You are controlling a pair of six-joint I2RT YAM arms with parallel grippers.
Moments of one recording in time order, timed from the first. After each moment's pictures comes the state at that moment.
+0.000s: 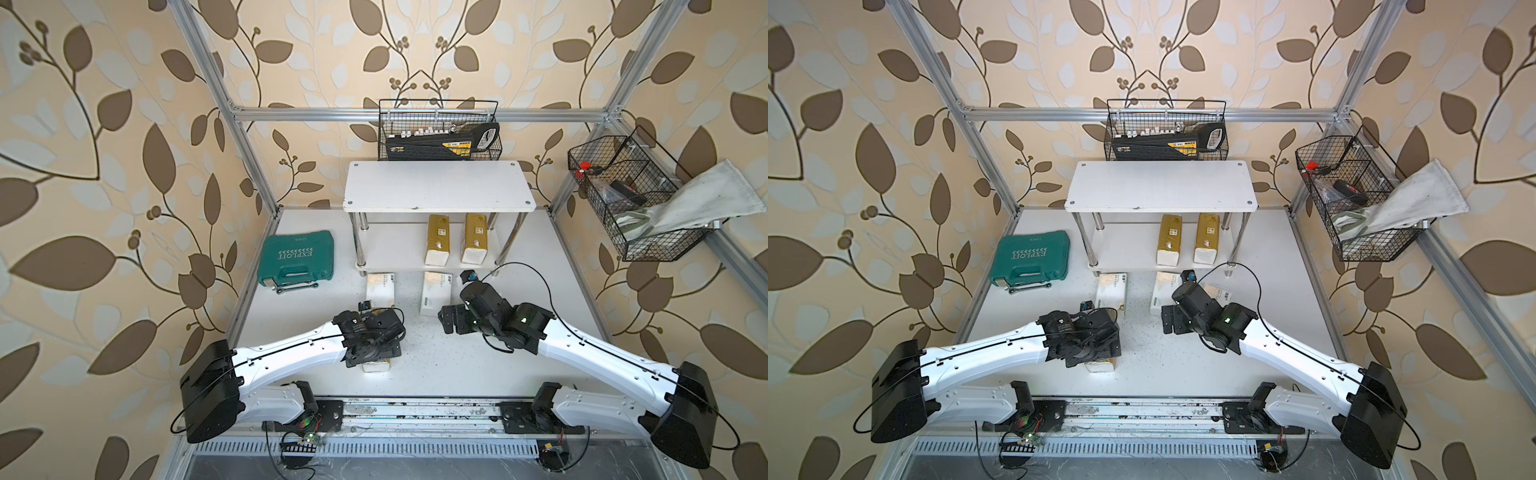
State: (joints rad) left arm -1.06 1.24 0.80 -0.89 -0.16 -1.21; right arm 0.82 1.14 0.84 -0.62 0.22 0.63
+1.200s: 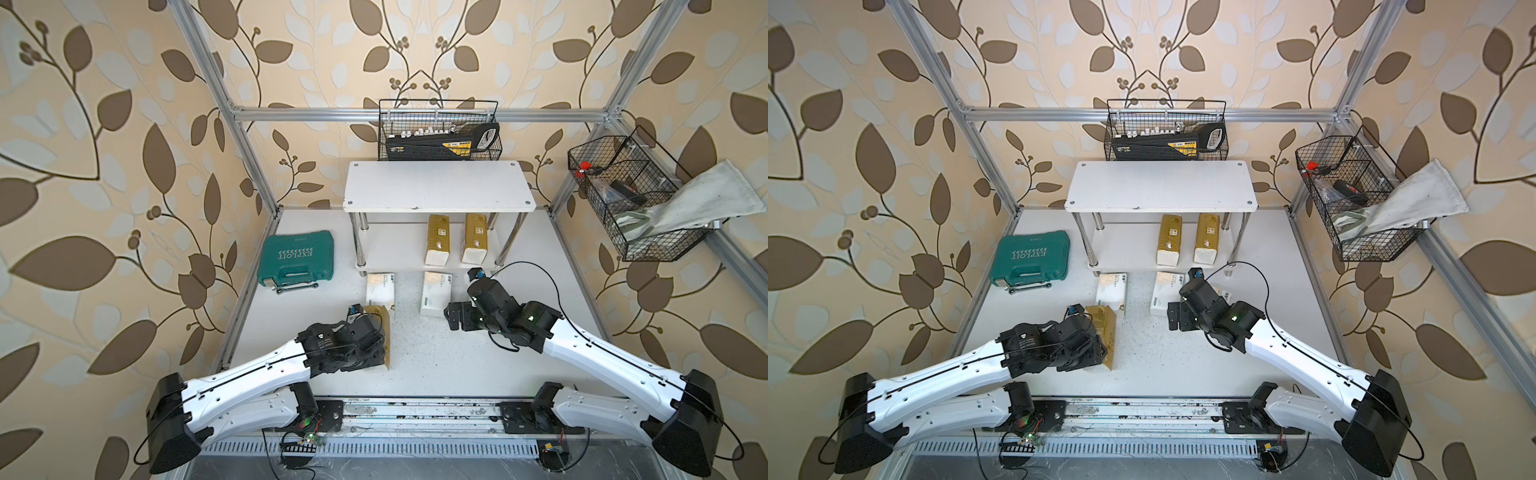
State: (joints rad) left arm -1.06 0.89 0.70 -0.89 -0.08 -1.15; right arm 0.76 1.10 0.84 -0.66 0.20 0.63
